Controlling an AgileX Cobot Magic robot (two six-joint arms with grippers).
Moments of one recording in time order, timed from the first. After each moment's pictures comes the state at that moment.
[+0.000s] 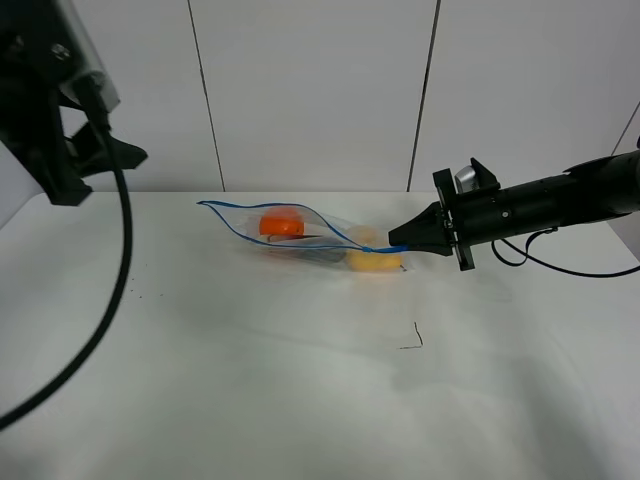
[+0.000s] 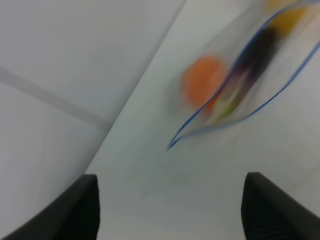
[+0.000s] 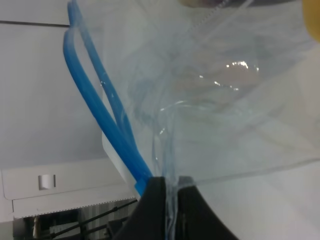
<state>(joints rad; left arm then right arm) -0.32 1.16 -1.05 -0.20 0.52 1.03 -0.02 2.03 -1.17 1.34 1.20 -0.80</state>
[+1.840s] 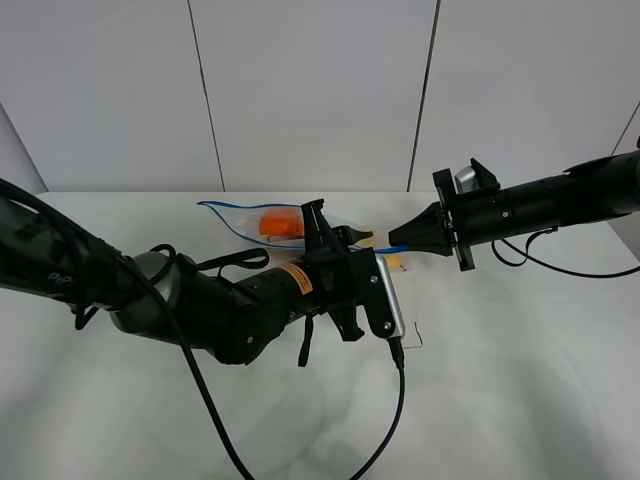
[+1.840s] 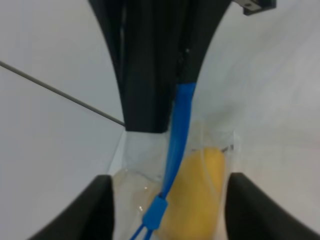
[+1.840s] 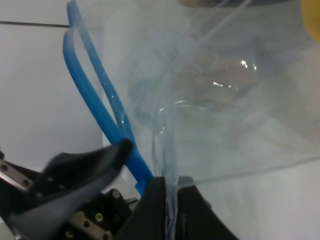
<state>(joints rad) -0.85 2.01 -0.92 -0.13 -0.82 1.04 -0.02 2.03 -1.17 1.34 1.20 -0.80</state>
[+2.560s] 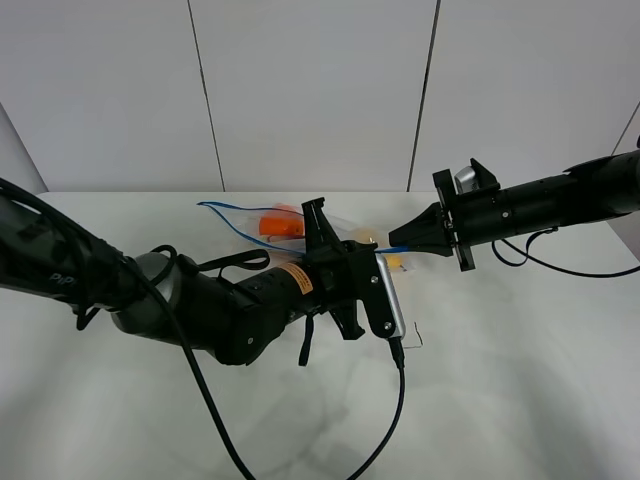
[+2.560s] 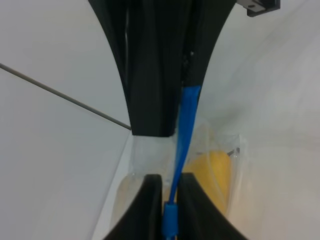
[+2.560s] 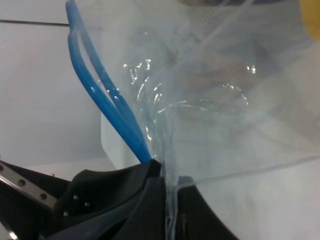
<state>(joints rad) -0.85 2.01 -0.92 -0.13 -0.83 1.04 -0.02 2.03 -1.17 1.34 1.20 -0.80</state>
